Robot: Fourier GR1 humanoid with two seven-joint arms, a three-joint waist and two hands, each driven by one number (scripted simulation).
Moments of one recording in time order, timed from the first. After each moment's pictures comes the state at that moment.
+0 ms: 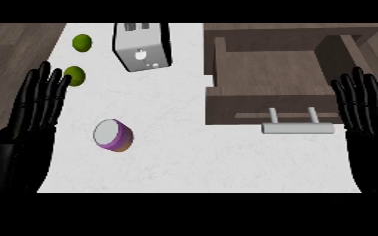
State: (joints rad) left arm 0.01 0.13 -0.06 -2.10 -0.01 0.01 0.02; right arm 0.06 -0.11 -0.01 -2.10 0.00 0.02 0.03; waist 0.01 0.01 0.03
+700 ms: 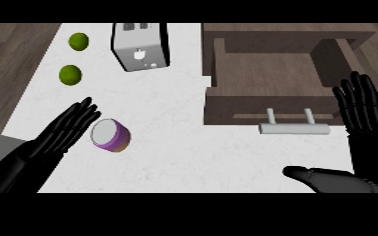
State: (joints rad) left arm 0.13 0.33 -0.06 -2.08 0.33 -0.37 0.12; right arm 0.07 -0.10 -0.04 -2.09 0.01 -0.02 0.19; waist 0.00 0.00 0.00
